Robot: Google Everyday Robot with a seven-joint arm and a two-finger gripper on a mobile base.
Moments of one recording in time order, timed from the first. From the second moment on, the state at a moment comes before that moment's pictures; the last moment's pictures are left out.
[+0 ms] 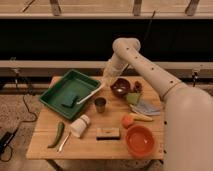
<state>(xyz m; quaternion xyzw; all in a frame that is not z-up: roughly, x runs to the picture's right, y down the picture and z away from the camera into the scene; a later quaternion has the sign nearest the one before) 0.016 -0.042 0.839 -0.24 -0.24 -0.18 0.92</state>
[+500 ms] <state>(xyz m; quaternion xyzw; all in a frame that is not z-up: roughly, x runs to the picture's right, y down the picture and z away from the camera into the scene) -0.003 -0.048 0.852 -0.22 -0.24 -0.18 0.93</state>
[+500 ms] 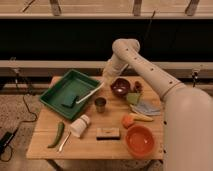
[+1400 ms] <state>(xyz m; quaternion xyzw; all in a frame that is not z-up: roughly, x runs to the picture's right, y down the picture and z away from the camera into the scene) -0.073 -0.059 0.898 -0.19 -0.26 -0.17 0.93</state>
